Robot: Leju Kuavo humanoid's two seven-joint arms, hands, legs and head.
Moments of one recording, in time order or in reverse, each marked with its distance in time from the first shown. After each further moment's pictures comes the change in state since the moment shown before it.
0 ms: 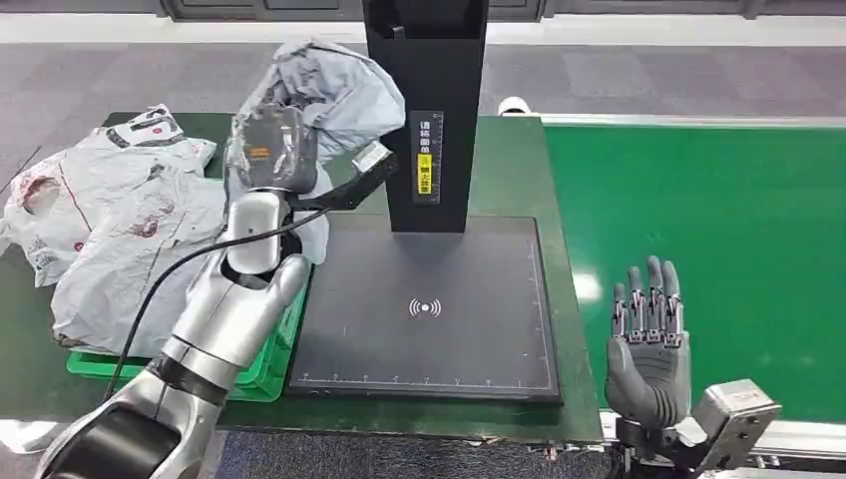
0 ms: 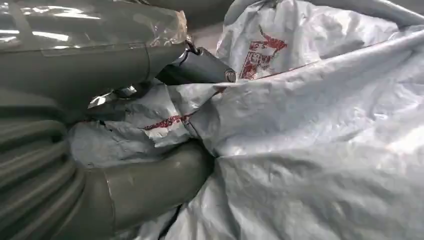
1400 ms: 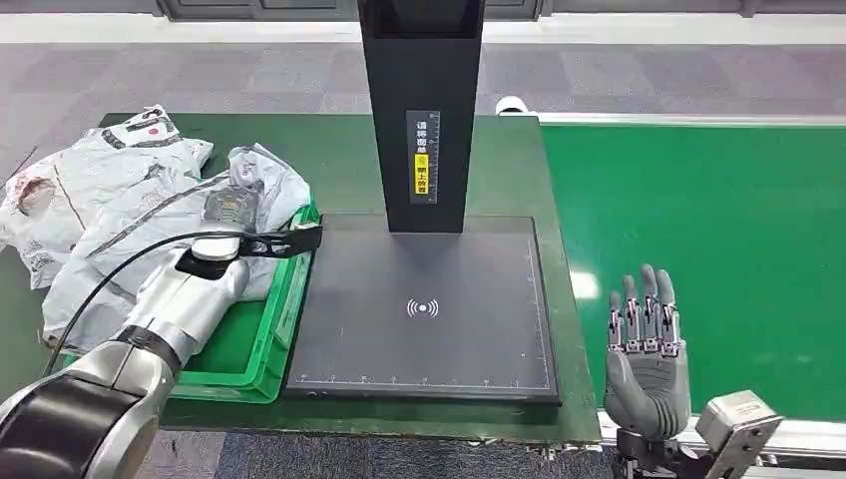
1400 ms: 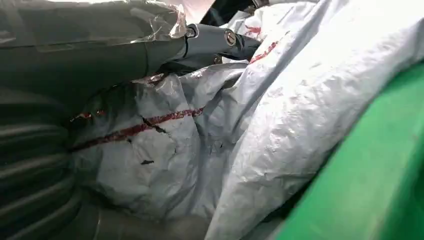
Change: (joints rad) left arm -0.121 0.135 0.057 0.590 0.004 -0.481 -0.171; right arm 0.033 -0.011 0.000 -0.009 -0.021 0.039 -0.002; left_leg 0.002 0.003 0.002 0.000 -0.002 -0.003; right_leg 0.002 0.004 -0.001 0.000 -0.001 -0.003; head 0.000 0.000
